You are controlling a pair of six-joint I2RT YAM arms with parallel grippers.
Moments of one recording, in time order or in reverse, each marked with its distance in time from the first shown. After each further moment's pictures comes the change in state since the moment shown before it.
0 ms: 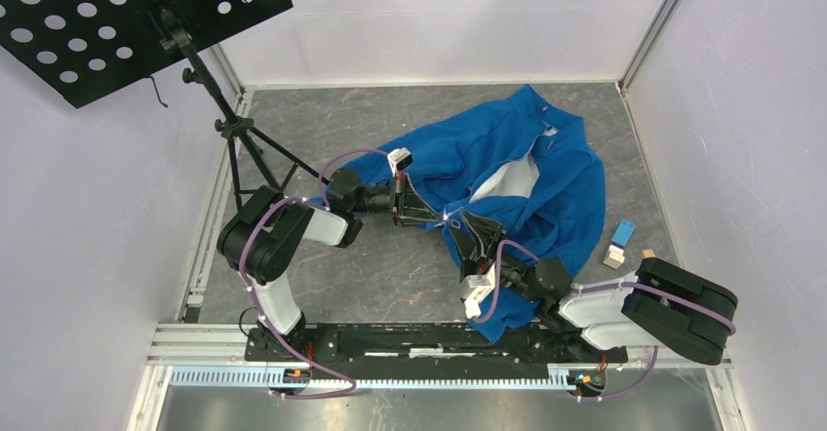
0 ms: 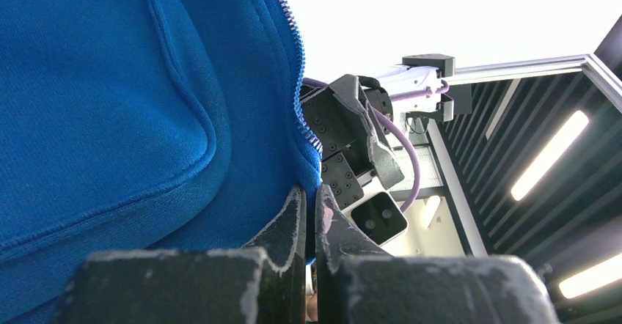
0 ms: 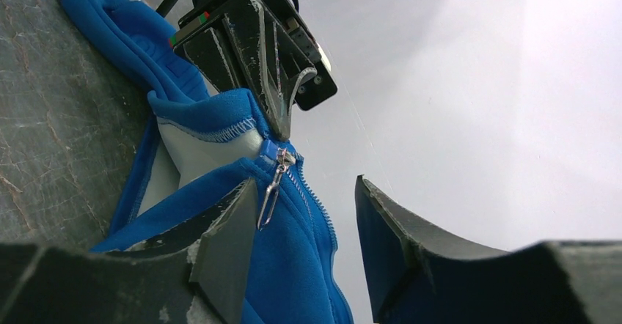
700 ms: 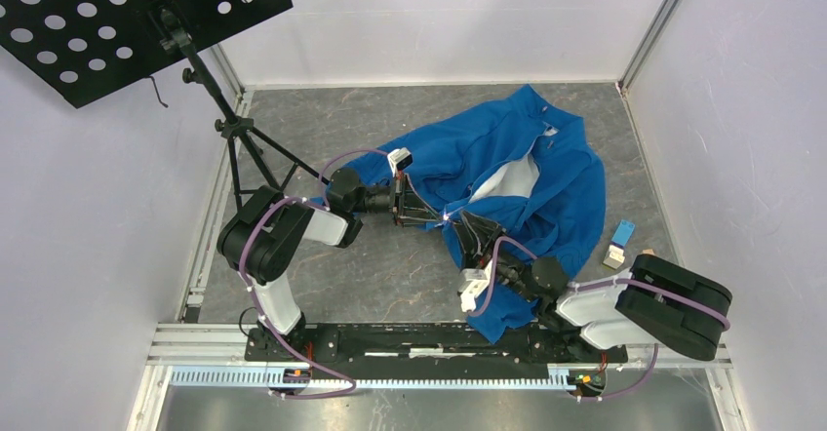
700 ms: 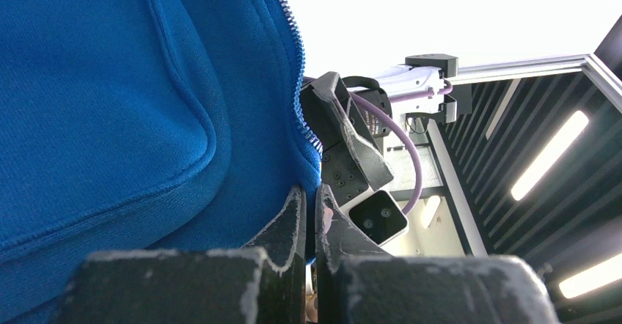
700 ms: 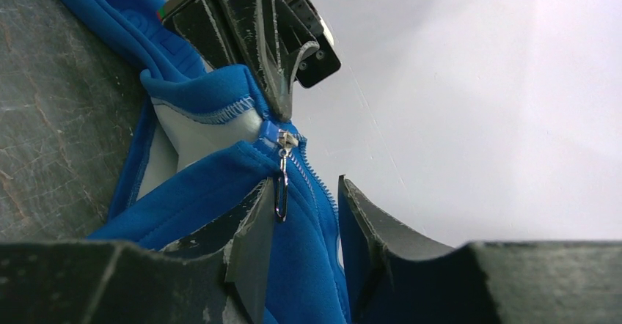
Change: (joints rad) left arm 0.000 0.000 0.000 0.000 0.000 0.000; right arm 0.000 0.035 0.006 0.003 0.057 0.003
